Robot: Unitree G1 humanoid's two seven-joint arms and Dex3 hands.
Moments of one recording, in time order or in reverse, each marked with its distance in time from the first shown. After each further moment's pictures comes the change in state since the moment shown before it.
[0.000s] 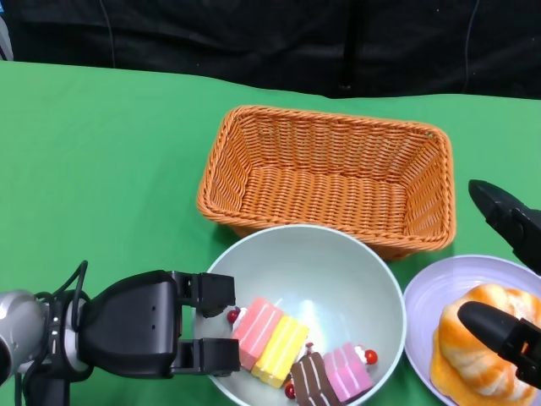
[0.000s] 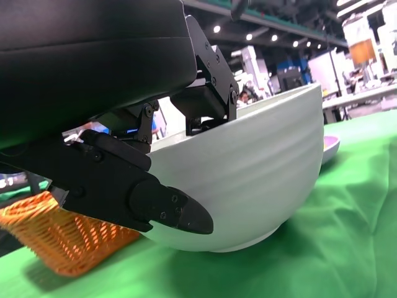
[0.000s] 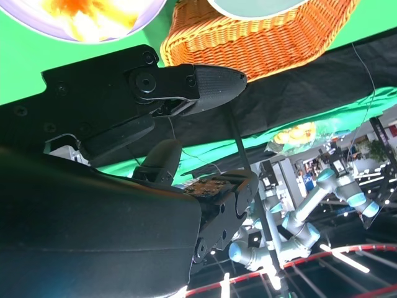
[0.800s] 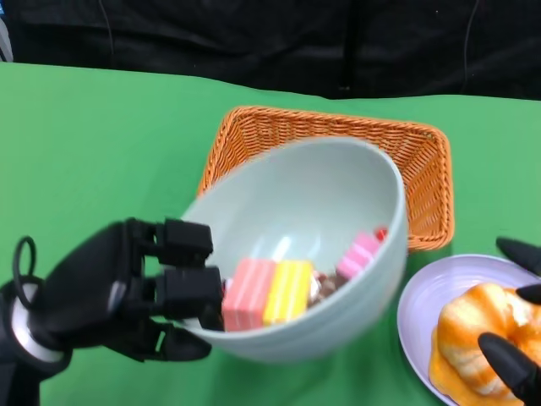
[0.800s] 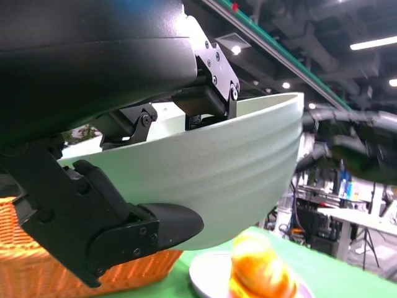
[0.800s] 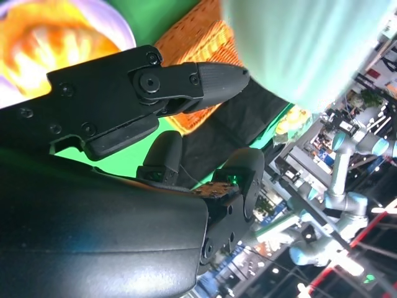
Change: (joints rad) left arm 0.241 0.191 0.431 -0.417 -0.810 -0.475 -0.660; right arm 0.253 0.109 0.009 0.146 0.418 -0.209 -0.257
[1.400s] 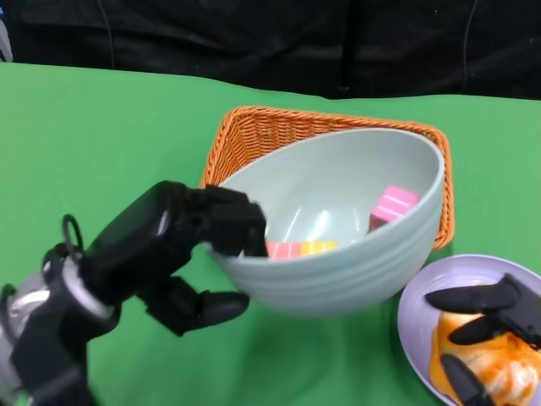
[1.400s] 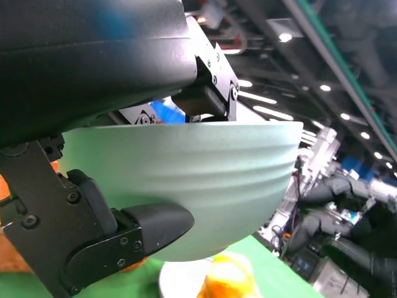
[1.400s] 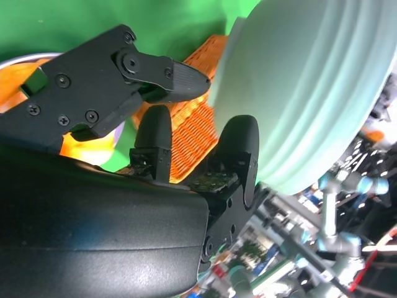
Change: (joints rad) left arm 0.045 -0.249 0.112 -0.031 -0.711 0.189 -0.821; right arm -0.102 -0.106 0.106 0.153 0.095 -0.066 0.001
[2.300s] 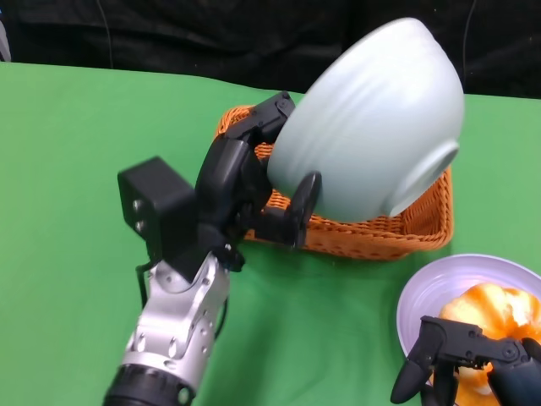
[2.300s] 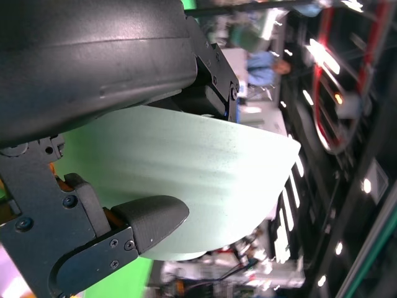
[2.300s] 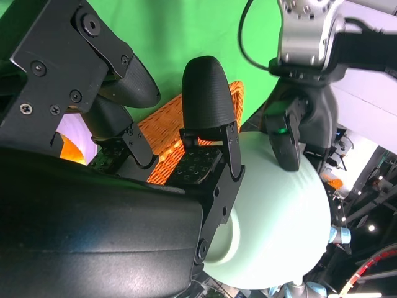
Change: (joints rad) left arm -0.044 -0.694 0.417 0.108 -0.388 0.773 -0.282; right arm -0.085 -0.027 0.053 0.166 0.023 -0.113 0.029
